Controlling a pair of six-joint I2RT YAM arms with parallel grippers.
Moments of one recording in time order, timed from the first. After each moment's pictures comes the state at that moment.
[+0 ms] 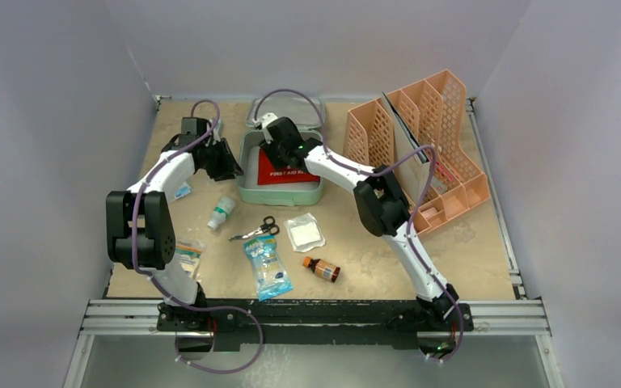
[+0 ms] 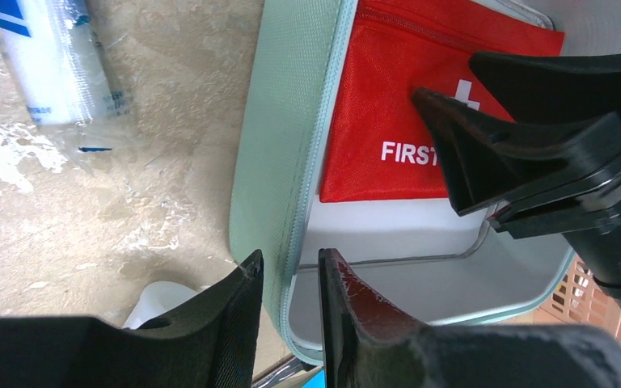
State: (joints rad) left arm -0.01 1.69 1.19 -0.47 0.30 -0.45; right arm 0.75 2.49 2.13 -0.36 0.11 -0.09
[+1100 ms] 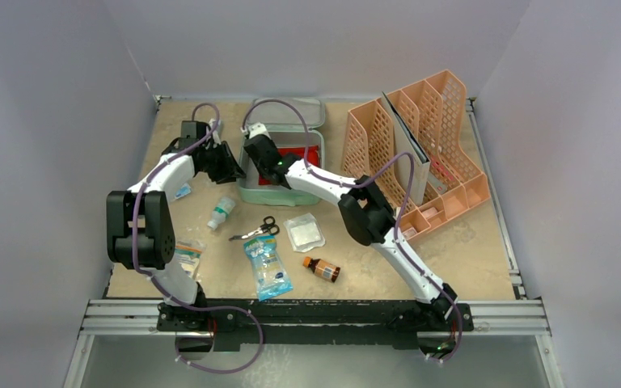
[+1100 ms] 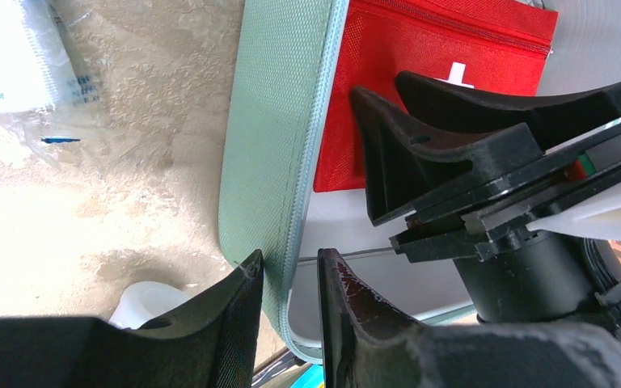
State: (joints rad) left arm -0.01 1.69 1.15 -0.43 0.37 -0.46; right arm 0.86 2.57 2.22 -0.39 0.42 0.17
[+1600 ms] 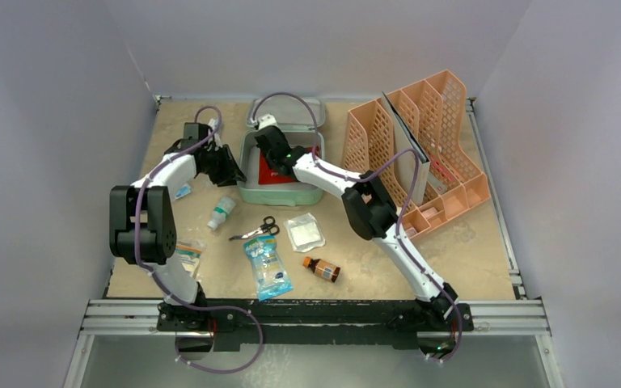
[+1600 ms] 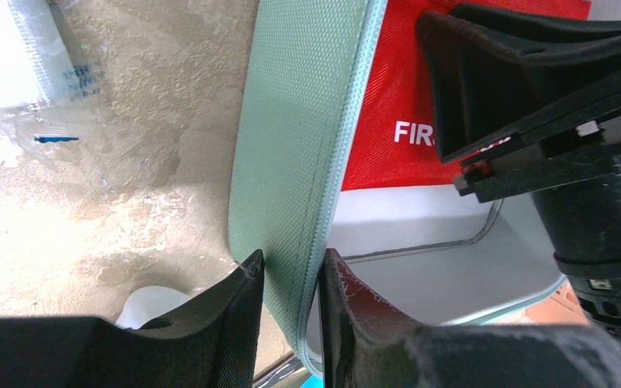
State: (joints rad) left arm -0.01 1.72 1.15 -0.44 0.37 -0.45; right arm 0.80 2.59 2.24 -0.33 0.38 0.15
